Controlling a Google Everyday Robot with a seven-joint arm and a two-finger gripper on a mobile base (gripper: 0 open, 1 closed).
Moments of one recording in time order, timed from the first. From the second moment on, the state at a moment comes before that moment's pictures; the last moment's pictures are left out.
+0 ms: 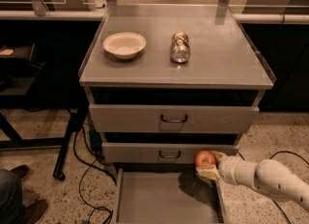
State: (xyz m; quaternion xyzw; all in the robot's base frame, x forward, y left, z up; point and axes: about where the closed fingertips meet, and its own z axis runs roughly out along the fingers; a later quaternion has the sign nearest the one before) arm 0.538 -0.218 0.473 -0.36 0.82 0.16 0.41
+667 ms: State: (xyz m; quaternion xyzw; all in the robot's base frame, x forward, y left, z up) arm 0.515 -0.248 0.517 -0.36 0.82 0.15 0.42
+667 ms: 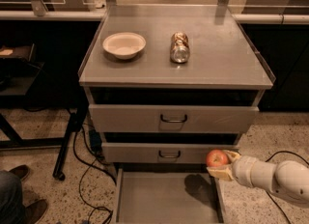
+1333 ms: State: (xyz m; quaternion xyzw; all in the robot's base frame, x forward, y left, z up) arm 0.525 -0.244 0.537 -0.37 0.81 0.14 0.43
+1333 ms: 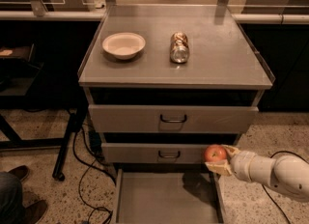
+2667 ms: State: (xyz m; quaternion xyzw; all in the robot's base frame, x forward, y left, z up) arm 0.538 -0.261 0.652 -0.38 0.78 0.09 0.49
